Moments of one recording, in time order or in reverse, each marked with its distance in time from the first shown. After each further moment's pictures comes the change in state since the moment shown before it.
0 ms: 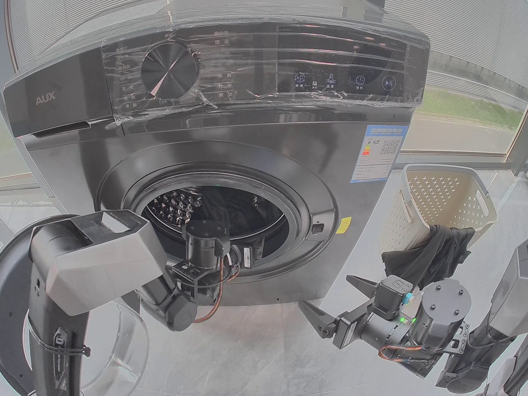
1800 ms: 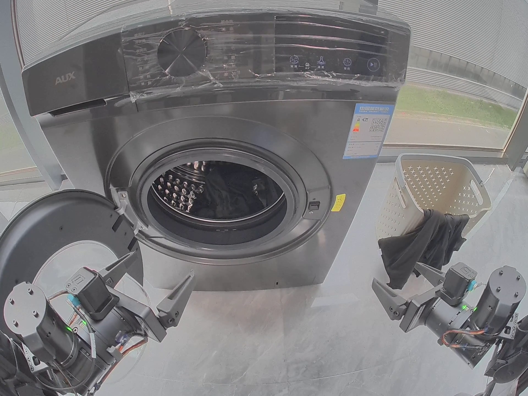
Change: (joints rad) left arm -0.227 -0.831 0.942 -0.326 0.121 0.025; right arm -0.145 -0.276 0.199 0.082 -0.104 -0.049
